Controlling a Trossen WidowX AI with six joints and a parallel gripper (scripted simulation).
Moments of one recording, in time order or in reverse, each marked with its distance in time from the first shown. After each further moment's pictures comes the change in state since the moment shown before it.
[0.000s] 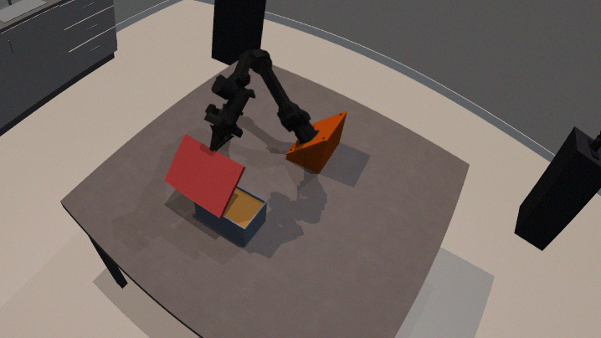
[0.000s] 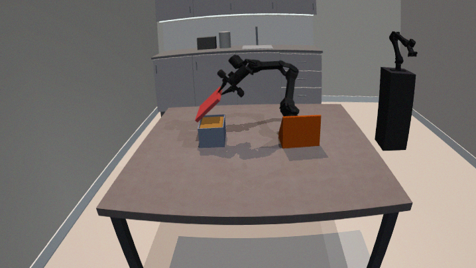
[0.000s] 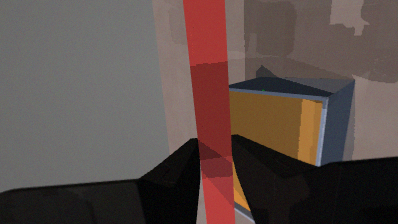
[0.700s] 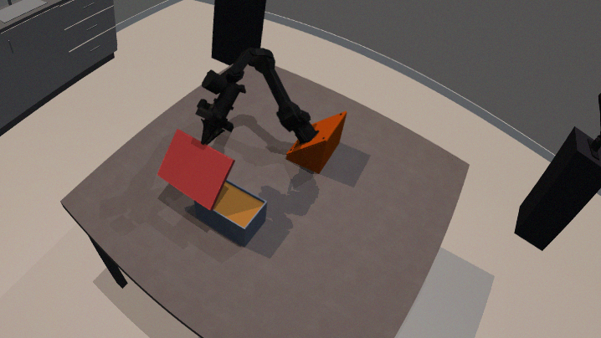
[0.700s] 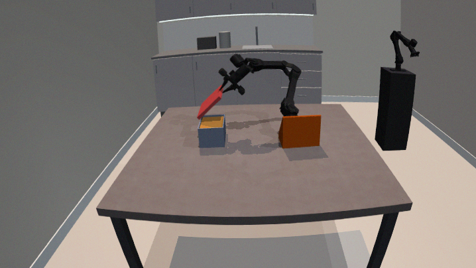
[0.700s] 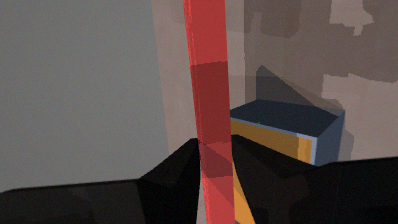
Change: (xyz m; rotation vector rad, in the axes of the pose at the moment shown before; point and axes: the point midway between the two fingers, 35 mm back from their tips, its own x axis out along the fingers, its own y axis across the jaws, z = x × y) arm -0.004 -0.004 0.042 0.001 0.001 -0.001
